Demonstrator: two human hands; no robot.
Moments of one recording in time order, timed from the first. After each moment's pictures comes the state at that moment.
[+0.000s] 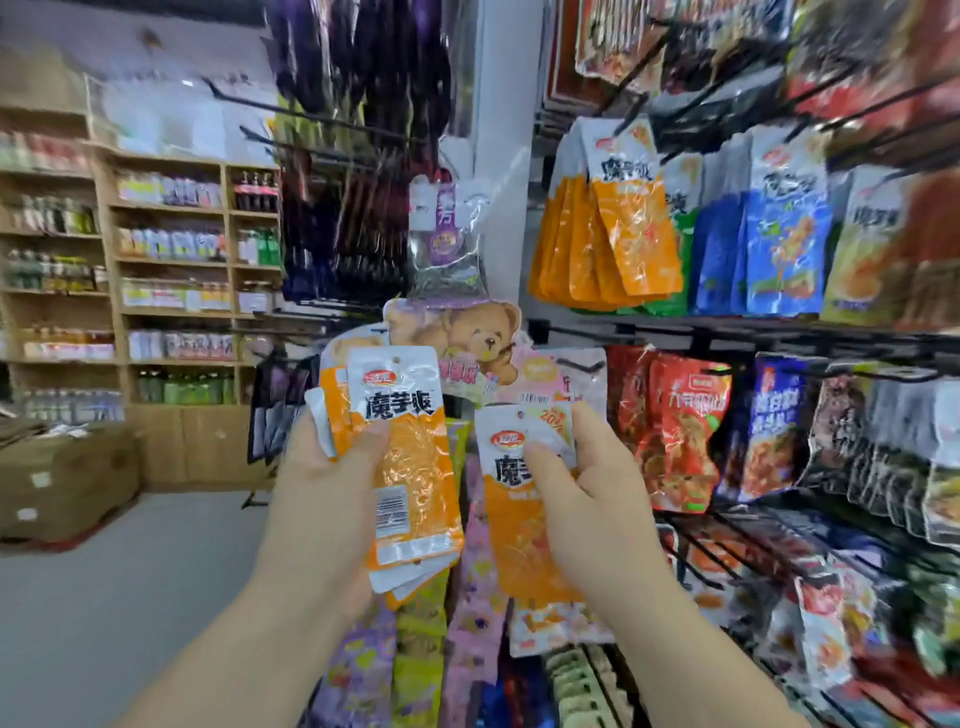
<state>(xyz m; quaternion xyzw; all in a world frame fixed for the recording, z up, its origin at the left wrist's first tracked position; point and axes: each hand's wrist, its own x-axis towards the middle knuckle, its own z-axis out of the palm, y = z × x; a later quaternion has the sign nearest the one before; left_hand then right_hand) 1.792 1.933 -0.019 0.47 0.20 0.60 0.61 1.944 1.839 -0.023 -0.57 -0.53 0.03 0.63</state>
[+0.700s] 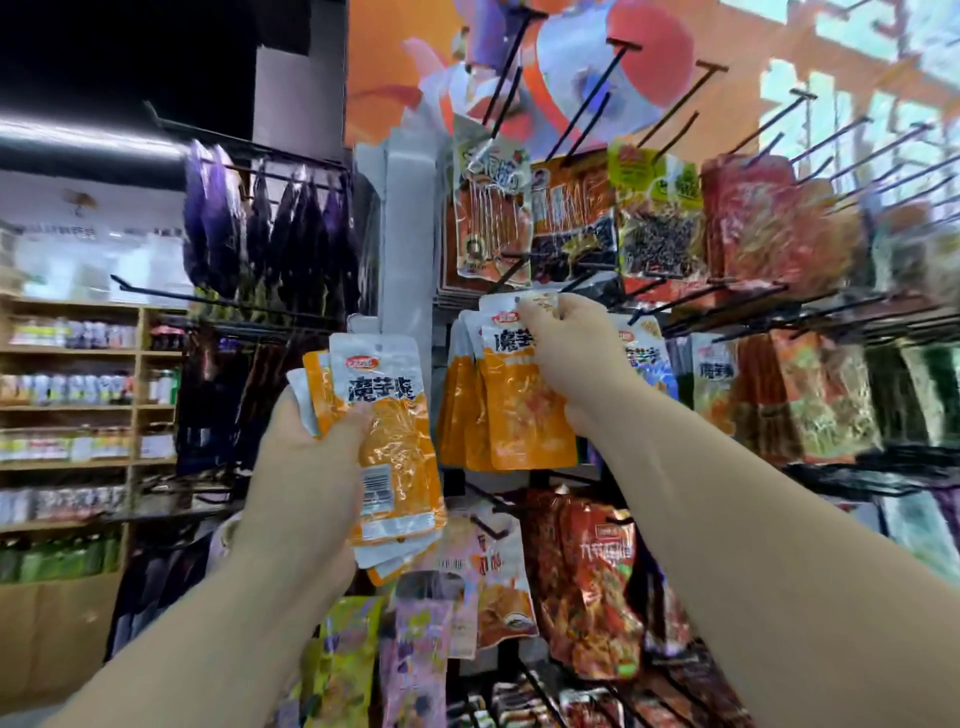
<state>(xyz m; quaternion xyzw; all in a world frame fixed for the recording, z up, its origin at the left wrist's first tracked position) 1.853 1.937 0.112 0.54 0.07 0.62 0.56 2.020 1.850 0.201 -0.56 -0.44 -0.07 0.70</state>
